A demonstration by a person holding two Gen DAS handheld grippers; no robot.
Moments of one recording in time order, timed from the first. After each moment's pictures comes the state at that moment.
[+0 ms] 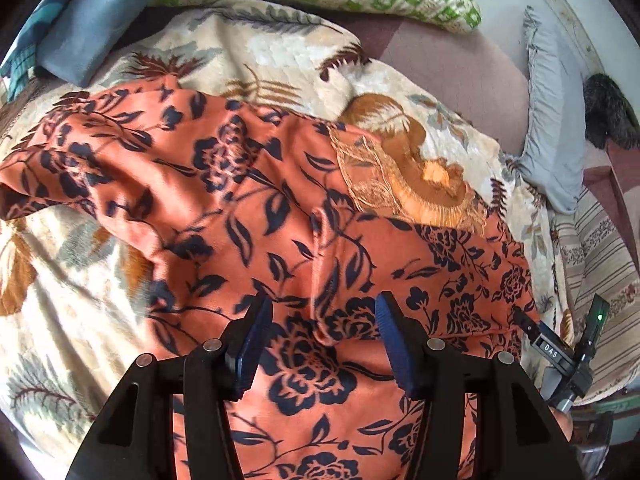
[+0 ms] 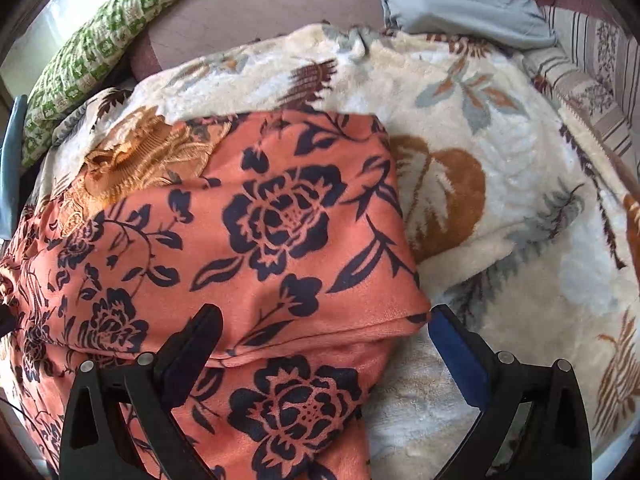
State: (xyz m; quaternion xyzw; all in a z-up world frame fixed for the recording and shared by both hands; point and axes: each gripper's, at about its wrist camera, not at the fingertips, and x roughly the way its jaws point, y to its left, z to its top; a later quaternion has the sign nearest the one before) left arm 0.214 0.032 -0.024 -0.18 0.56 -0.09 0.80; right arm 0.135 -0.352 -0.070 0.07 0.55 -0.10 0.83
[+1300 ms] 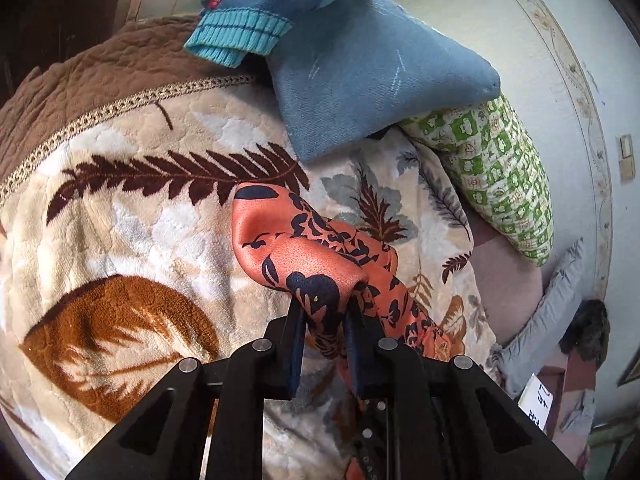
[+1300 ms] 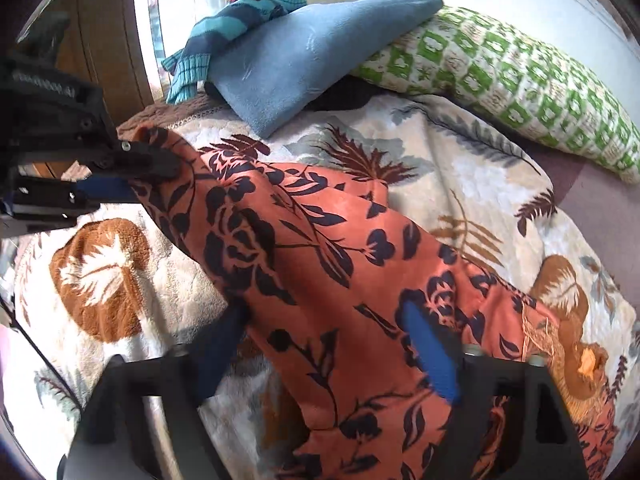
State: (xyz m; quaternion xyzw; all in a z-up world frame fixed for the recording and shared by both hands) left arm 0.215 0.282 -0.025 -0.41 0.47 0.03 0.78; right arm 0.220 0.142 -0.070 -0.20 0.47 0.24 0.83
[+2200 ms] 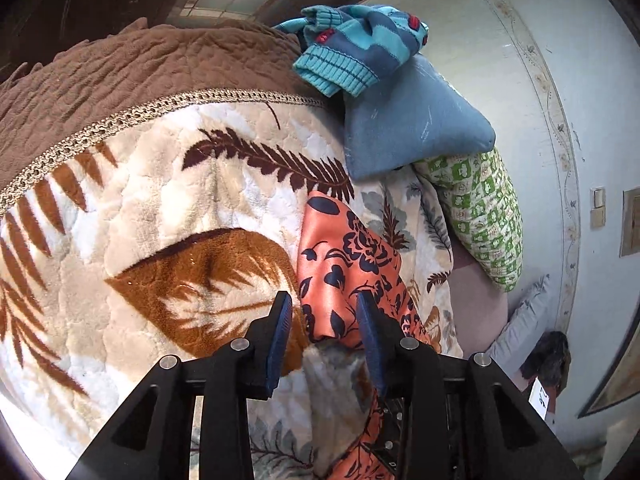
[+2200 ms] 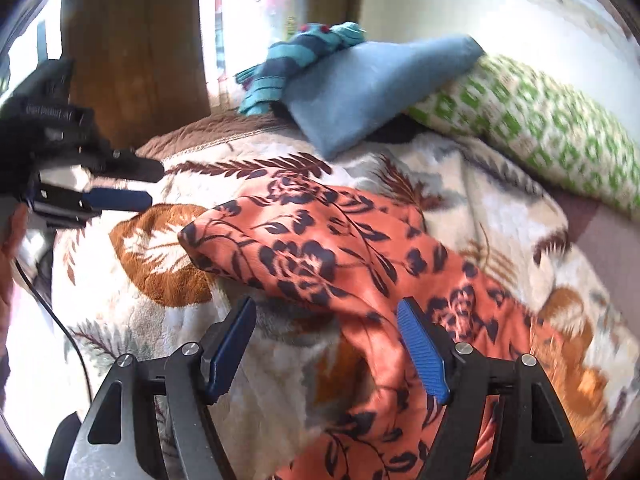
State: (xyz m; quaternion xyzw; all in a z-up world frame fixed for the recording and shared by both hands) left arm 0.088 0.360 -0.033 -0.51 0.40 0.04 0.76; right arm 0.153 0.145 -0.048 -0.24 0.40 0.32 0.83
